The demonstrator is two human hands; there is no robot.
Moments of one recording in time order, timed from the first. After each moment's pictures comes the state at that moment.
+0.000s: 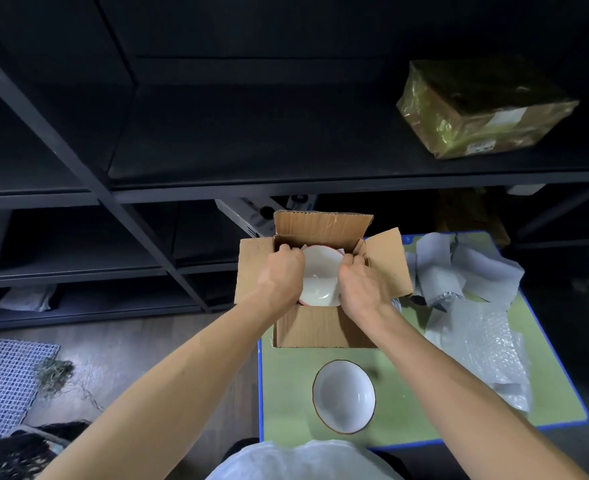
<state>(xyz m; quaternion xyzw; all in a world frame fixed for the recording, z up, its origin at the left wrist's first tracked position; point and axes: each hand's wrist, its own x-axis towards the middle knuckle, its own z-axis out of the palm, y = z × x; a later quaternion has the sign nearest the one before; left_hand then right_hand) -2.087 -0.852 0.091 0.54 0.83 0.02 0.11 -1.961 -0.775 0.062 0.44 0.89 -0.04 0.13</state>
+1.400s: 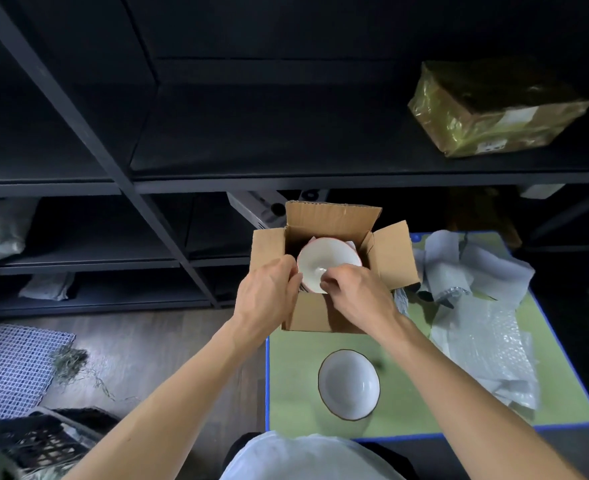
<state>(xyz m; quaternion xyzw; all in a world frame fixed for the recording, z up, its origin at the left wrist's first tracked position) -2.081 -0.921 0.074 0.47 0.85 0.19 0.09 -1.941 -0.808 0.077 0.33 0.92 -0.19 -0.05</state>
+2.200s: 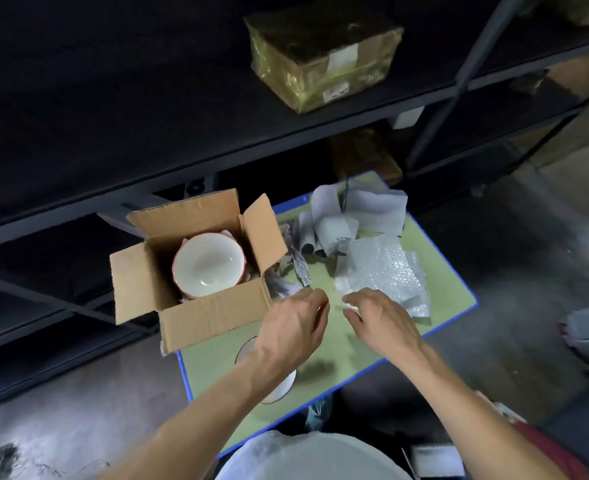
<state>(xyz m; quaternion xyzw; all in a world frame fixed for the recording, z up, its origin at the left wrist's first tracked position) -1.900 -0.860 0.052 0.71 0.65 0.19 0.19 -1.718 -0.798 0.036 0.53 0.83 -0.20 0.03</state>
